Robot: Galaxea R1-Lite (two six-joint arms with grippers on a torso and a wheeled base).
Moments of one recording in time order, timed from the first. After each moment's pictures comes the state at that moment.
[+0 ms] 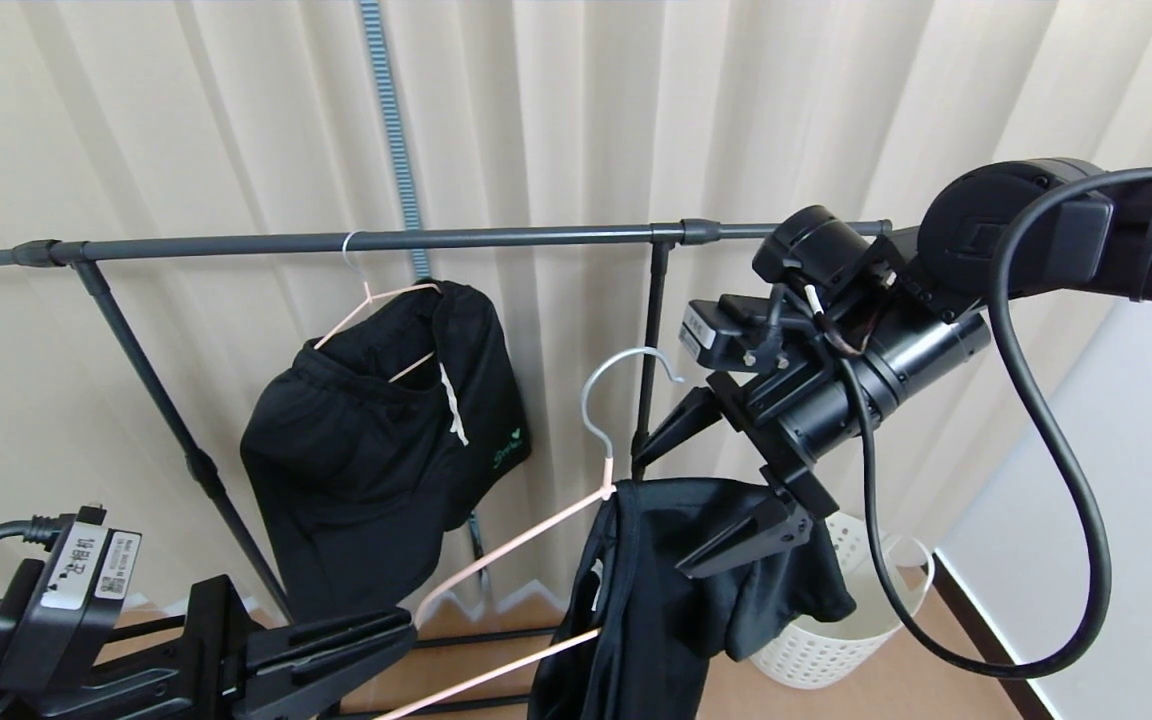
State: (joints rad) left arm -0.45 1.39 0.00 -1.35 -0.65 0.03; right arm 0.52 2.04 -1.88 1.03 0.78 -0.95
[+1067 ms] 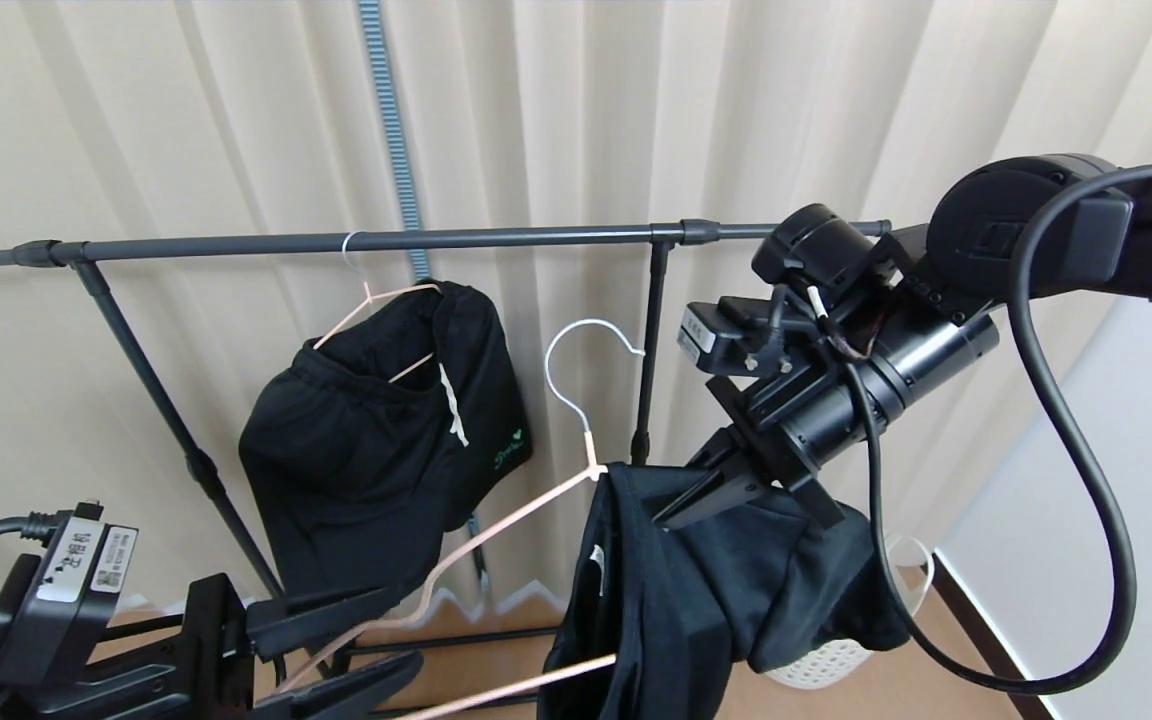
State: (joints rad) left arm -0.44 1.39 0.00 -1.36 -0.65 0.01; right arm 0.54 2.02 -1.86 1.03 0.77 -0.94
